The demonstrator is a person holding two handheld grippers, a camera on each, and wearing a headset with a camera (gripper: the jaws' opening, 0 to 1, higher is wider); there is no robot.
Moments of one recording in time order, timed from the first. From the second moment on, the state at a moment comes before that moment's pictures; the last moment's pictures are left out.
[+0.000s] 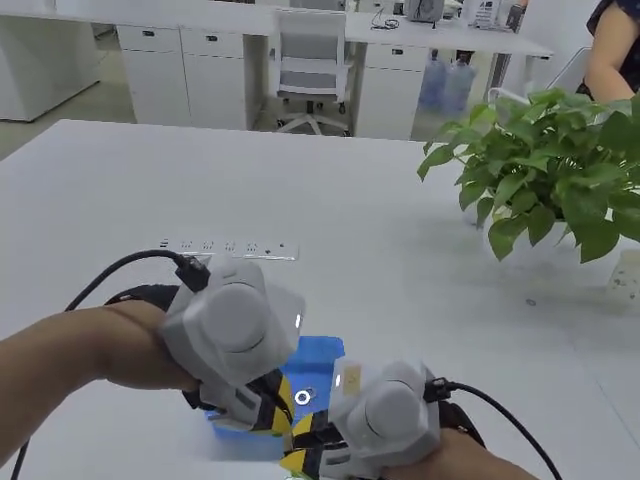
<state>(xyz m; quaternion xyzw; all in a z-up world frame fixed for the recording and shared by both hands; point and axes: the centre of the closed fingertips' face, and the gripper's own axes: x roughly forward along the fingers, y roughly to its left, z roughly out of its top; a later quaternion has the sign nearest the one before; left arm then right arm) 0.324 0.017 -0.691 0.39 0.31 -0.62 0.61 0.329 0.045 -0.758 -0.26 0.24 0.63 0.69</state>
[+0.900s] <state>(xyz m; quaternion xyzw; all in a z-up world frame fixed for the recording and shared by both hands) 0.314 0.019 -0.715 0.38 0.32 -0.62 0.61 0.319 0.045 -0.781 -0.26 0.24 0.63 0.69</state>
